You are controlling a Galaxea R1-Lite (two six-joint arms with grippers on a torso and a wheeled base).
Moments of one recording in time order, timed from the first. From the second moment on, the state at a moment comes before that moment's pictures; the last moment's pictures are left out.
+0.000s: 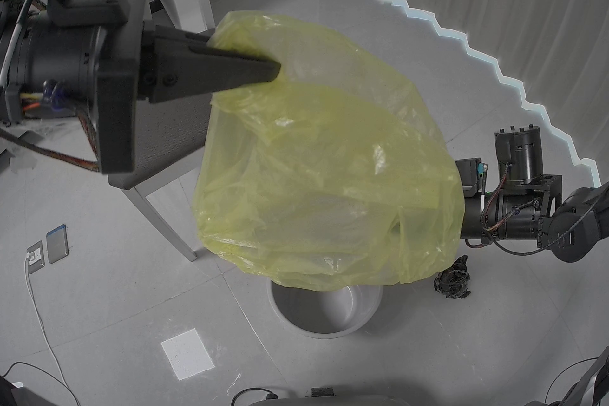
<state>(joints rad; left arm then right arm) -0.74 1.39 -1.53 0.42 -0.34 0.42 0.43 1.77 -0.85 -0.44 0.36 0.14</state>
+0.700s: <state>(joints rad) -0.73 1.39 -1.50 0.42 -0.35 0.42 0.40 1.66 -0.74 -0.43 0.35 0.10</state>
